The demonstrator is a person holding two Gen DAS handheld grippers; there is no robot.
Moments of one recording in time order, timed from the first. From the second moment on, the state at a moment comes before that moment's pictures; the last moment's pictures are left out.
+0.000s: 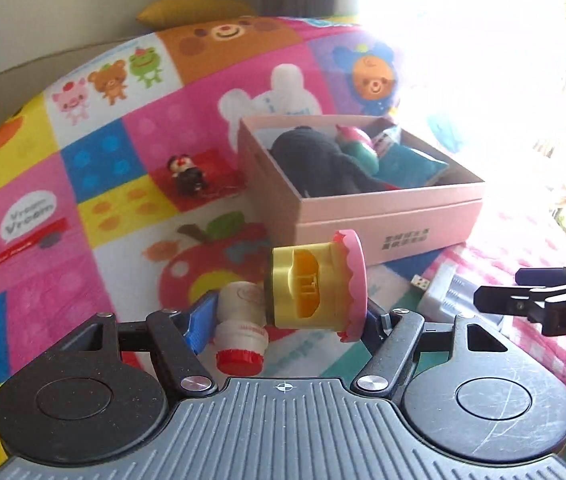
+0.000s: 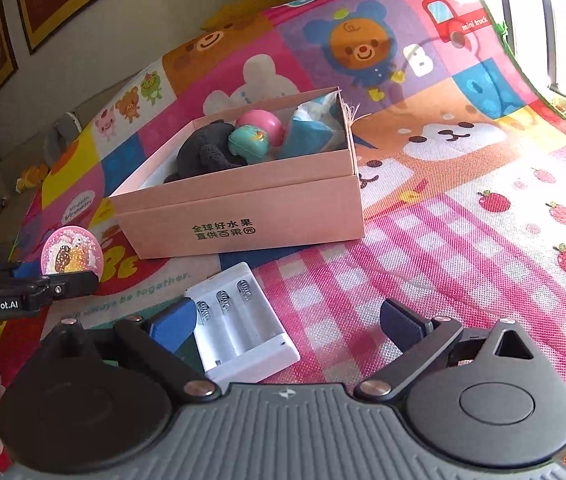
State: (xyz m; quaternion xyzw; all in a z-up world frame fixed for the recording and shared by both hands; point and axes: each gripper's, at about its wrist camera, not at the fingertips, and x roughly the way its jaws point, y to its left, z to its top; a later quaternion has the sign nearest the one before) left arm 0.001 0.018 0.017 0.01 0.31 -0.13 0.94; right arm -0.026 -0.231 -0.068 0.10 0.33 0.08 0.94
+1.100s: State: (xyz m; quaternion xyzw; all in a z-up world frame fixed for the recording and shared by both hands) left arm 0.190 0.067 0.018 0.01 0.36 -0.04 0.93; right arm -0.024 -0.236 -0.070 0.12 0.33 0.07 0.93
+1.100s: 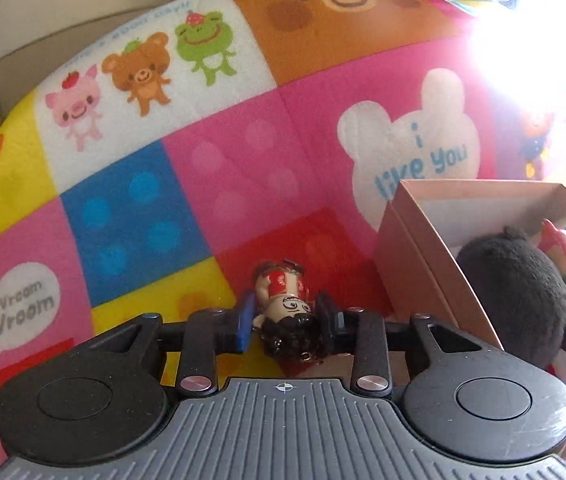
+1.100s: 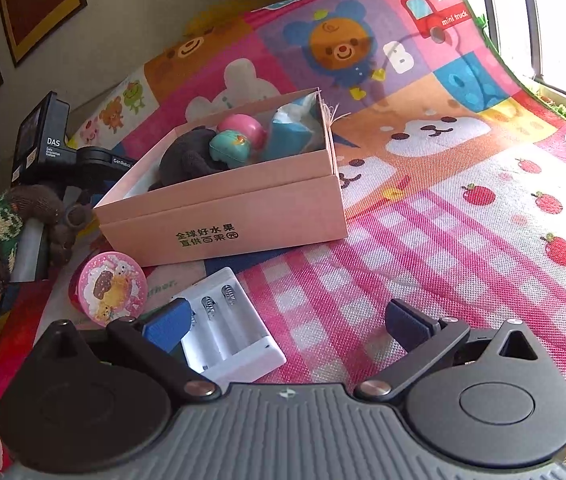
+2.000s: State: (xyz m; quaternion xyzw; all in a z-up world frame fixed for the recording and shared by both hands) left arm -0.022 0.006 0.010 0.01 0.33 -0.15 0.93; right arm -0.021 -0.226 -0.071 0.07 0.35 0.08 0.93
